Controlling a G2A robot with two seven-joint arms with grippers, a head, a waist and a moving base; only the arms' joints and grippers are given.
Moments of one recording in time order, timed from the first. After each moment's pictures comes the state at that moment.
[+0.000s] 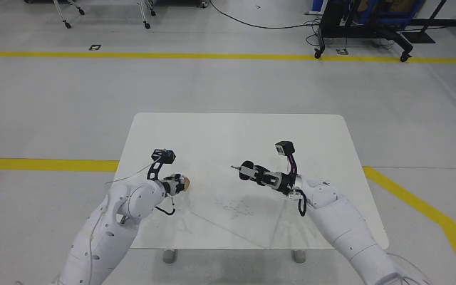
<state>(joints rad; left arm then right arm) 1.29 -1.05 -1.17 -1.68 0.78 0.11 -0.91 -1.15 -1.20 1.03 -1.15 0.35 -0.91 0.84</state>
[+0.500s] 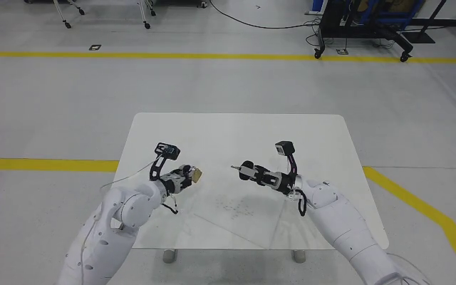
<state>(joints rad) 1.37 -1.05 -1.23 -1.79 0.65 -0.08 -0.70 -1.15 -1.20 1.03 -1.15 0.35 -0.91 0.84</state>
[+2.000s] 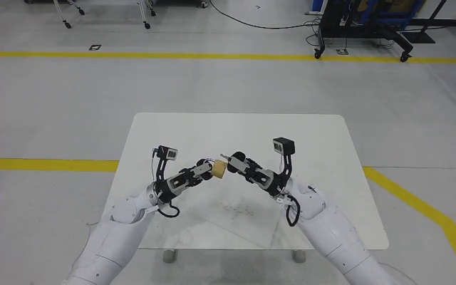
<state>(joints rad) 1.26 -1.11 -1.11 -1.37 -0.65 -0.68 -0.94 -1.24 -1.24 1.01 -1.40 0.17 -0.91 0.48</state>
